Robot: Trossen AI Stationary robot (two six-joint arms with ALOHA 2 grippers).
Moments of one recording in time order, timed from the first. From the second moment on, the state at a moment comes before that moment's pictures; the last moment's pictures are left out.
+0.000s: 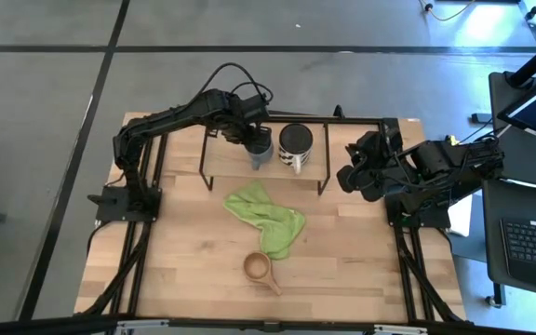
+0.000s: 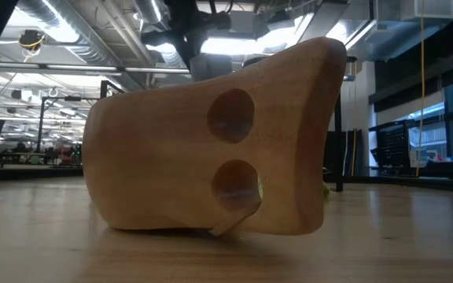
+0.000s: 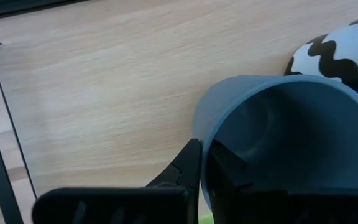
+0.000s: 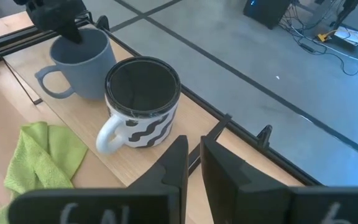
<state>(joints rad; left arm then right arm) 0.33 1.82 1.96 -1.39 -0.19 -1.00 0.33 1.33 1.68 -1.50 0.92 0.94</state>
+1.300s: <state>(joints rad) 0.30 1.81 1.96 -1.36 -0.20 -0.99 0.33 1.33 1.68 -1.52 0.92 0.94</state>
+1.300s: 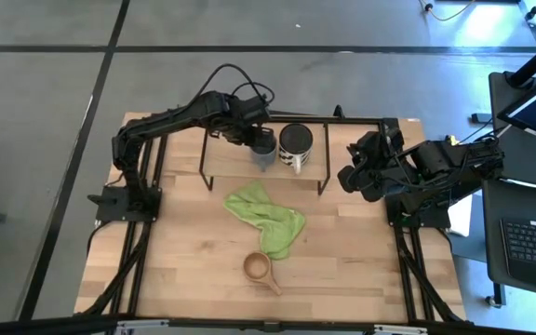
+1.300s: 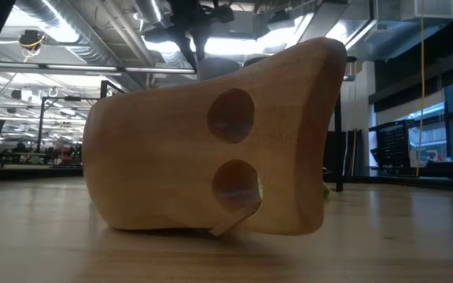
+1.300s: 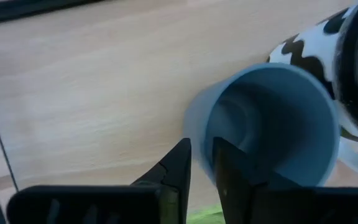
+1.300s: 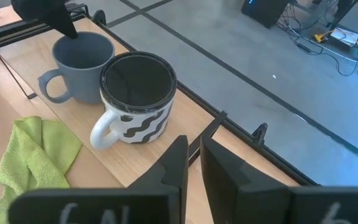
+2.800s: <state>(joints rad) -0.56 1.63 1.30 -0.83 -0.27 -1.75 0.40 1.58 1.68 -1.21 0.42 1.04</state>
